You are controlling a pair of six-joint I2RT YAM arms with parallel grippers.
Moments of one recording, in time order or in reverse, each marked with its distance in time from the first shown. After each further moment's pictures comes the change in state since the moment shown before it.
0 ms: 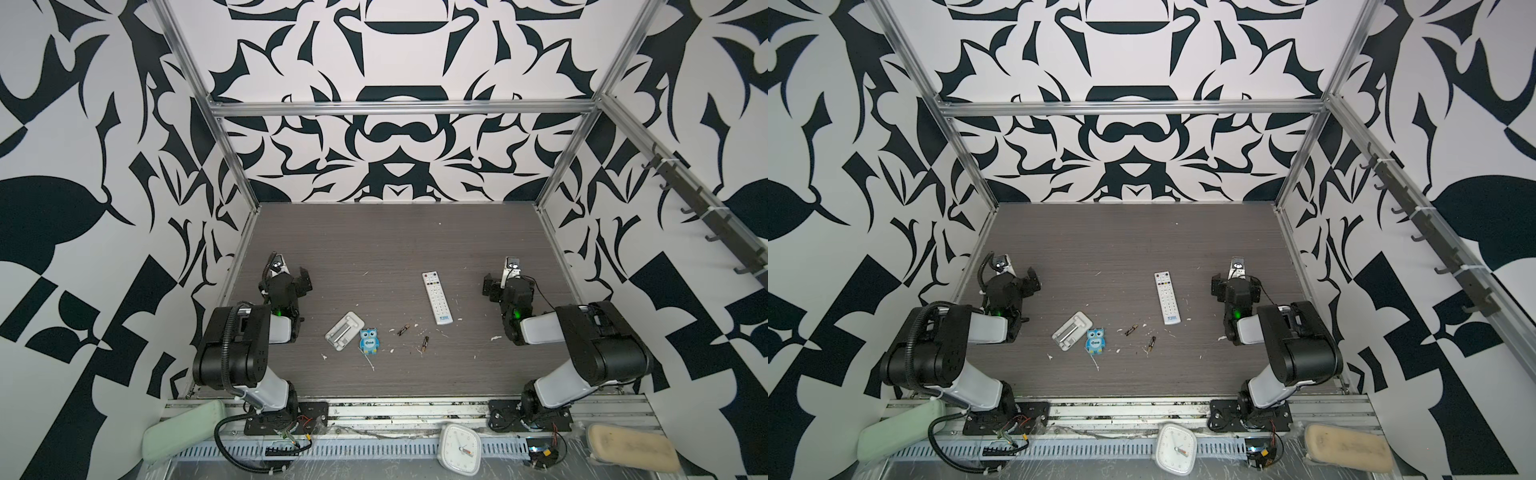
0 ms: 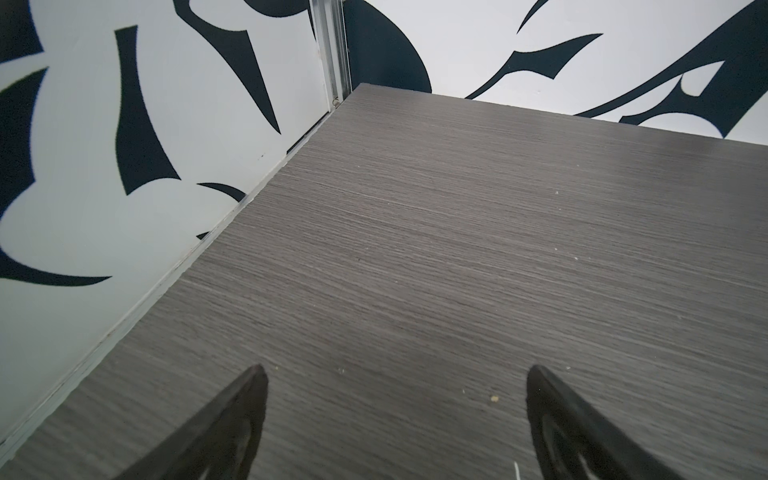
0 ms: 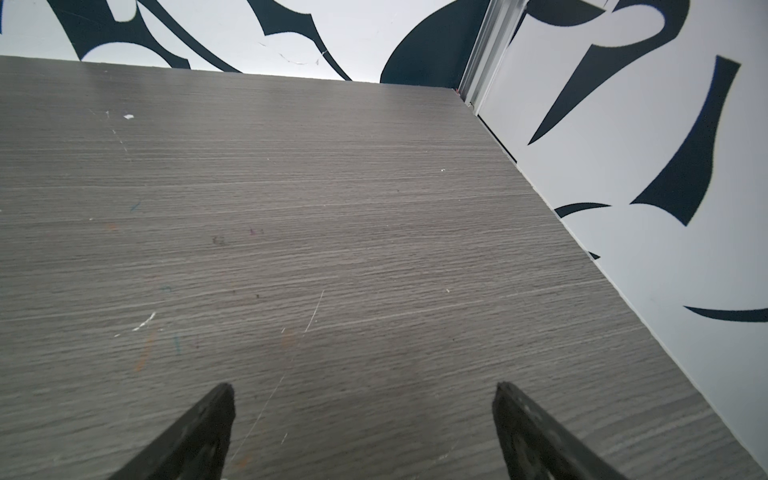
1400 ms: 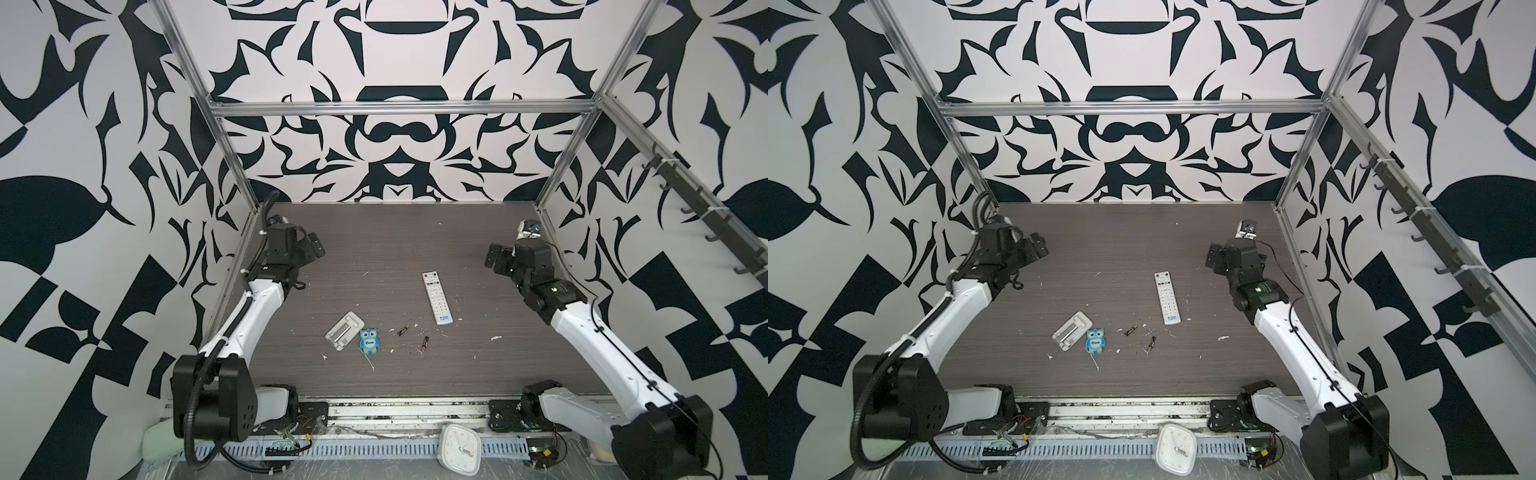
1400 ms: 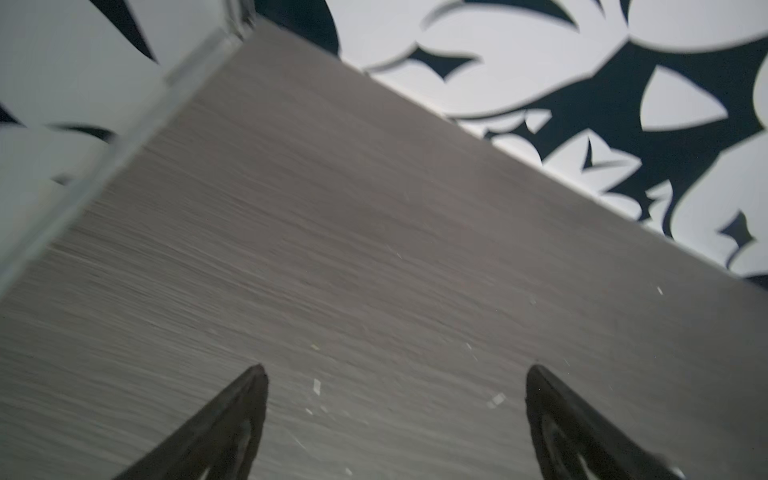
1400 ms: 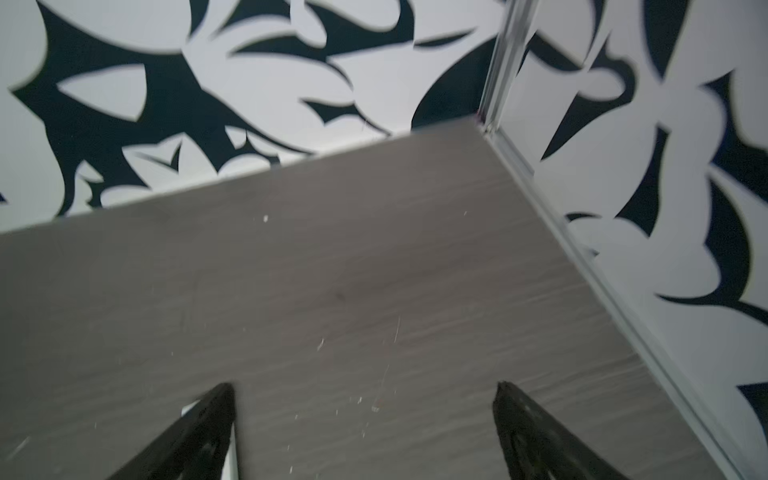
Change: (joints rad) left arm -0.195 -0.222 0.654 -1.229 0.210 -0.412; right arm 0.154 -0.460 0.572 -1.254 -0.052 0.345
